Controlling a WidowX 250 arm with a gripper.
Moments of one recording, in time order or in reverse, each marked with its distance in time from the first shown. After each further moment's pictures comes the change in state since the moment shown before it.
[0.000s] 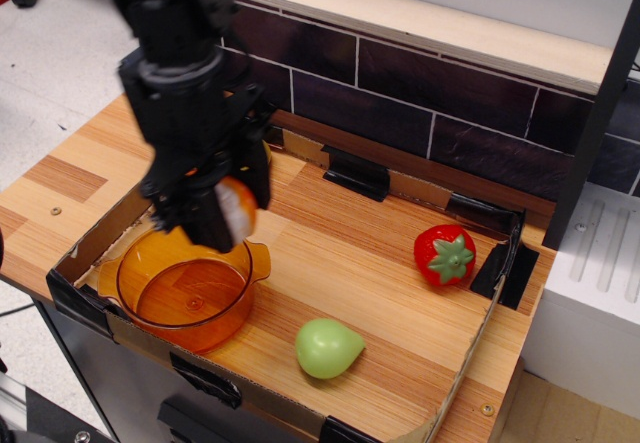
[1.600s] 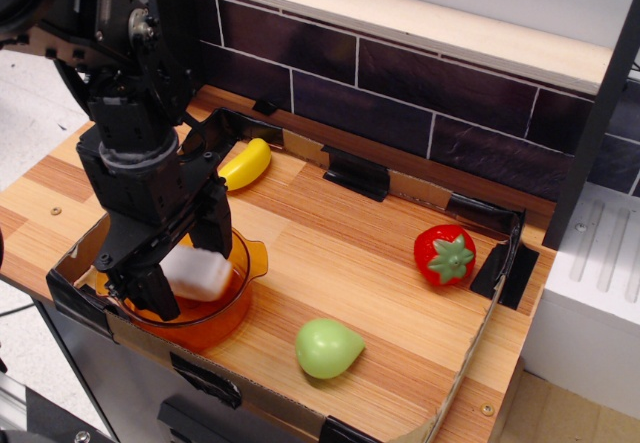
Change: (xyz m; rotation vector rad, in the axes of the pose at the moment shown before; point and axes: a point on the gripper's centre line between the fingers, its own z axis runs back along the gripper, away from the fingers) arm 0.019 0.021 -0.032 -0.002 -0.080 -0.016
